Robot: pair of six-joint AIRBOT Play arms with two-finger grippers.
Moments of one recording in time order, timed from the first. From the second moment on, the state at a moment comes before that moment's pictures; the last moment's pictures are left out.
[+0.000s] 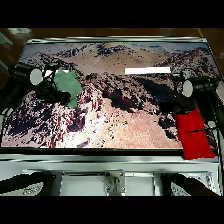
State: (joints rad) left arm -0.31 -1.35 1.42 1.65 -1.42 -1.73; right arm 0.15 -1.21 1.18 -1.68 1.41 1.67
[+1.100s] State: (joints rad) left arm -0.29 -1.40 1.42 1.63 -1.17 -1.75; right arm 0.15 -1.21 1.18 -1.67 1.34 1.67
